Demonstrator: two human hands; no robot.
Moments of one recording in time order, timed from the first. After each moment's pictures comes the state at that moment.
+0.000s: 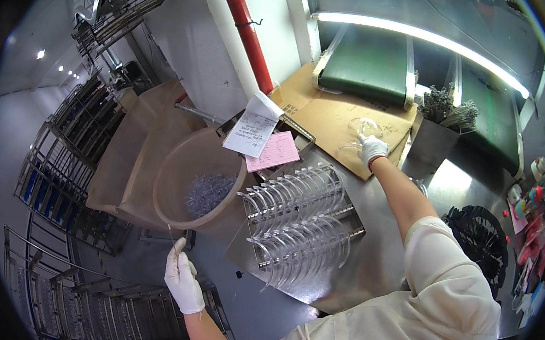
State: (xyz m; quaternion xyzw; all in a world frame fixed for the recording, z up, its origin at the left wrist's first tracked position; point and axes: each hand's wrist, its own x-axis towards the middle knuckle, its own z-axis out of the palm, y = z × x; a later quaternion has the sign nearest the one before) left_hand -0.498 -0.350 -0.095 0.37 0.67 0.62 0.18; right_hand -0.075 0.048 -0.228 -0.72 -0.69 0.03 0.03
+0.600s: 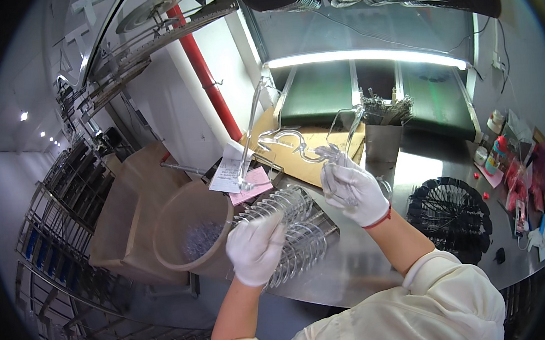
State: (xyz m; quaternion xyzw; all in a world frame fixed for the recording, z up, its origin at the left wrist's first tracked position) left_hand -0.348 -0.304 -0.015 0.78 0.31 0.53 -0.16; right_hand -0.107 -0.267 -0.009 -0.04 -0.37 0.71 0.60
